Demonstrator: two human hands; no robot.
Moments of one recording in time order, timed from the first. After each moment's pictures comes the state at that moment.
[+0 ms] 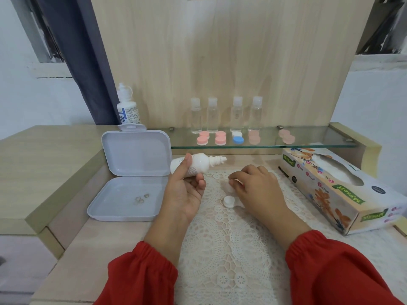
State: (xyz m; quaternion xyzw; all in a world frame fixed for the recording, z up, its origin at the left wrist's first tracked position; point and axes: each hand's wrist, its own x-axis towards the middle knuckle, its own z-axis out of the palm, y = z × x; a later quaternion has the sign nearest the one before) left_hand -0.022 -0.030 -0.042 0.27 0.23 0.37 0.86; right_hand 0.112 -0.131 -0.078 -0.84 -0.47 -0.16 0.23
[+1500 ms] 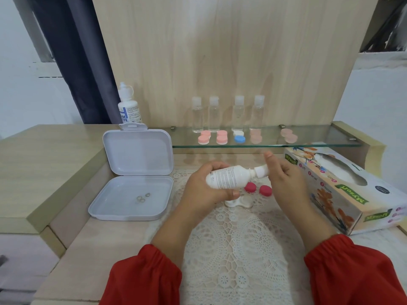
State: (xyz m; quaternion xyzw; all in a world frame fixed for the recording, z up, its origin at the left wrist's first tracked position) left_hand -0.022 -0.047 -0.050 0.71 0.20 0.29 0.61; right_hand 0.116 -0.162 -0.051 -0.72 -0.31 -0.01 0.62
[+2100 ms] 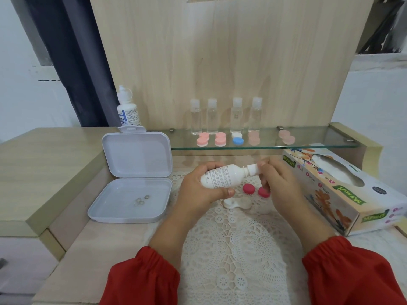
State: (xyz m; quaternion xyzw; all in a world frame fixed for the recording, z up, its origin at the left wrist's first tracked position) left_hand -0.026 -0.046 -0.046 0.70 0.20 0.31 0.61; right_hand 0.120 -0.162 -0.055 -0.68 -0.37 0.07 0.63
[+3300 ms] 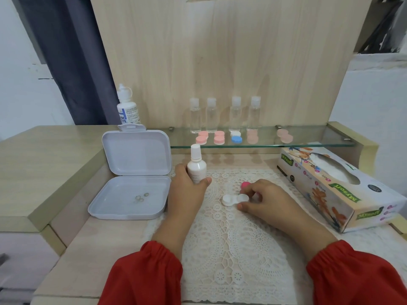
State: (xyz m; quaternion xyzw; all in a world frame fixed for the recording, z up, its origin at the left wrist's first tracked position) left_hand -0.015 -0.025 -0.069 0.75 0.38 0.38 0.38; right_hand 0.109 -0.175 -0.063 -0.84 -0.46 0.08 0.29
